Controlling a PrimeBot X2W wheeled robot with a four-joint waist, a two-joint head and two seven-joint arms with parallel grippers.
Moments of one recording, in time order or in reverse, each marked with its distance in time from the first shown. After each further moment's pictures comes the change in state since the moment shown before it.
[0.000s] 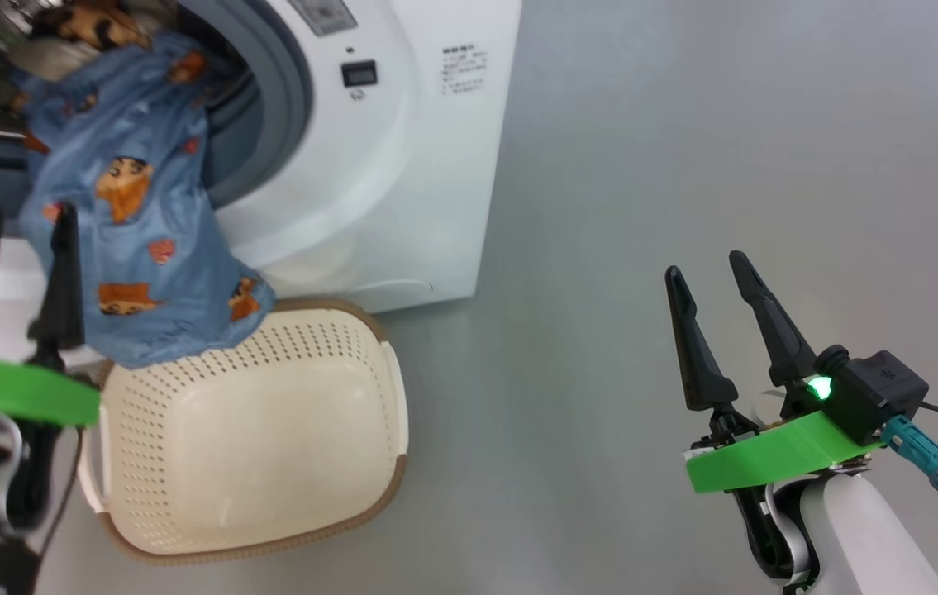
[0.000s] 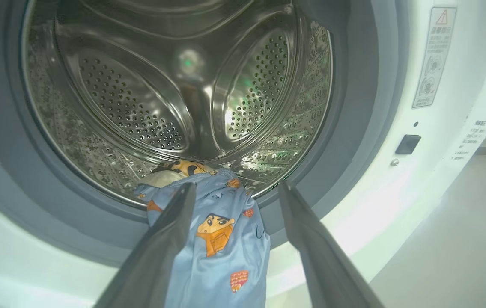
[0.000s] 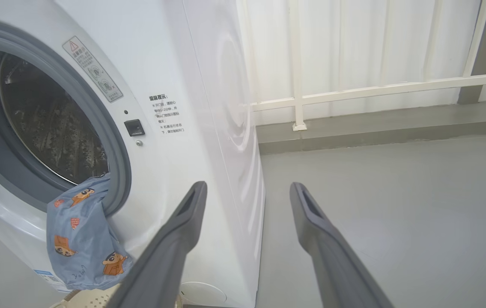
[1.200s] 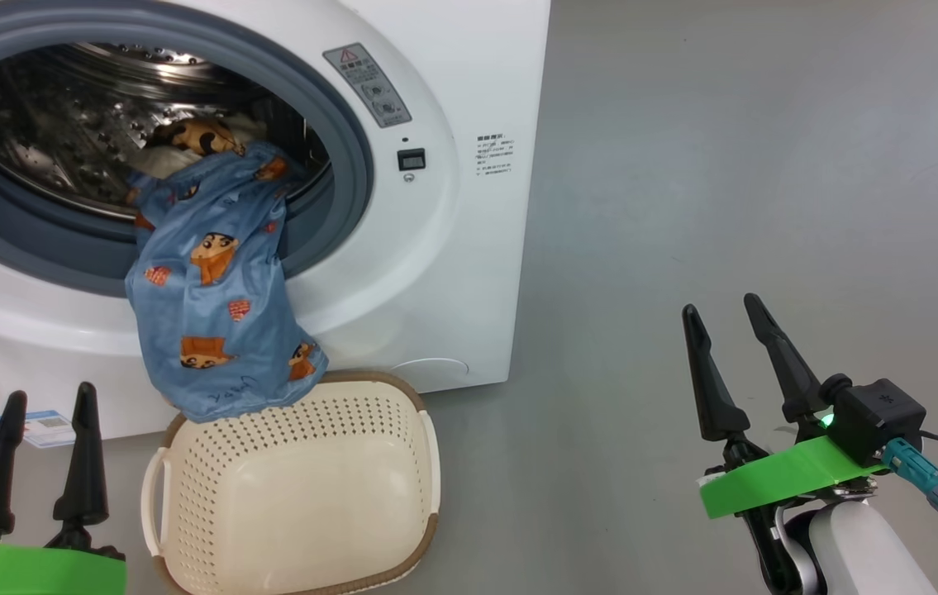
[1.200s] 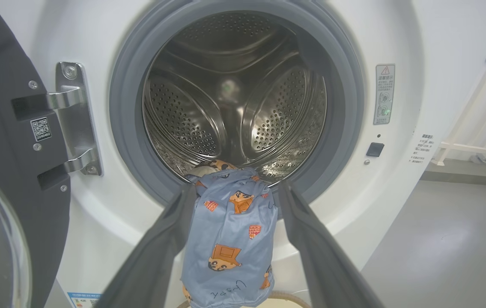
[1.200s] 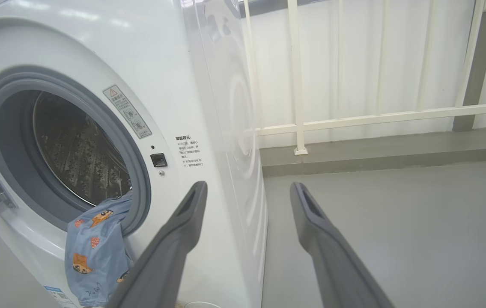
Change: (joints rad) left arm 0.465 -0.147 0.246 -0.256 0.128 0.000 0.000; right arm 0.049 -0.001 -0.038 0.072 -0.009 0.000 0.000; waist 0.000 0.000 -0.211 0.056
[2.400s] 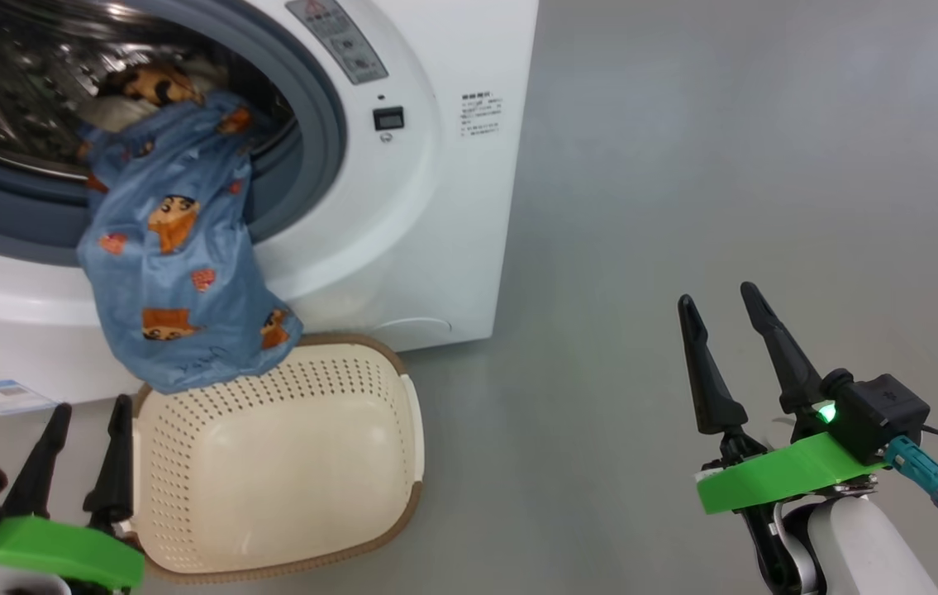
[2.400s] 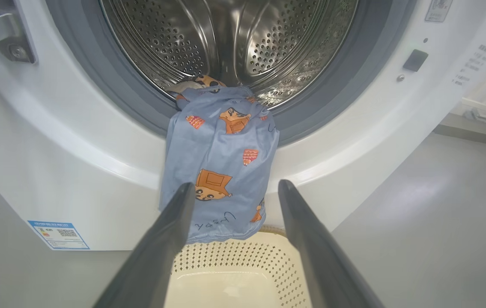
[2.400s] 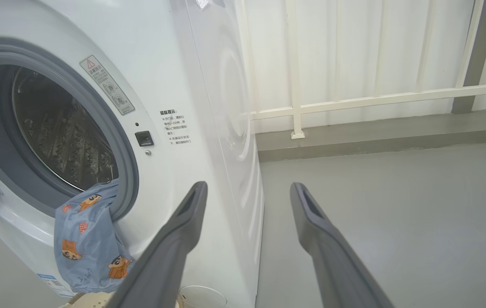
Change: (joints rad) left arm -0.095 0.070 -0.176 0.208 -0.147 0.000 0.000; right arm -0.002 0.000 0.010 -0.031 -0.001 0.000 0.000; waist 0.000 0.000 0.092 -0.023
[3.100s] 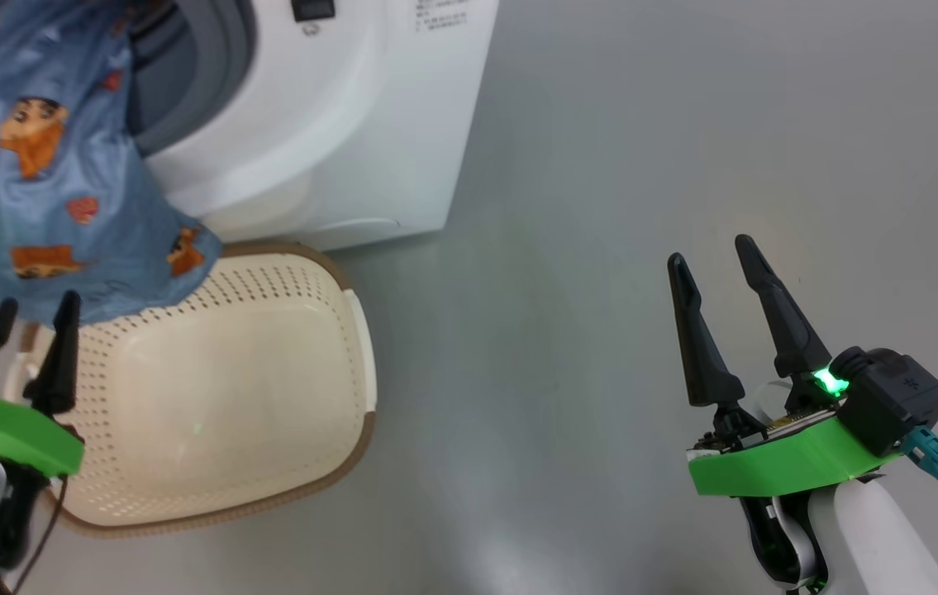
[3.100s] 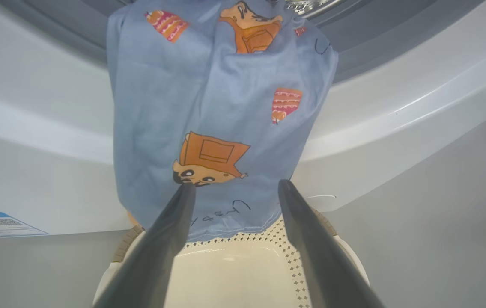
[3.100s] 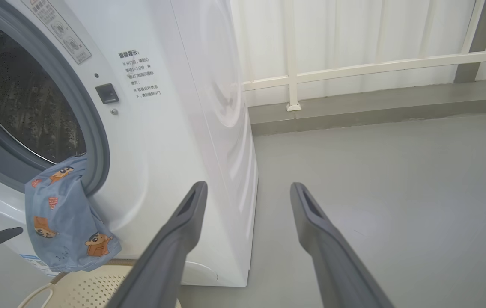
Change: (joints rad) left arm -0.346 0.183 -0.313 0.227 -0.256 0.000 0.000; right arm -0.025 0.000 0.031 -0.136 0.000 0.000 0.000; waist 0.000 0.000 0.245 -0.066
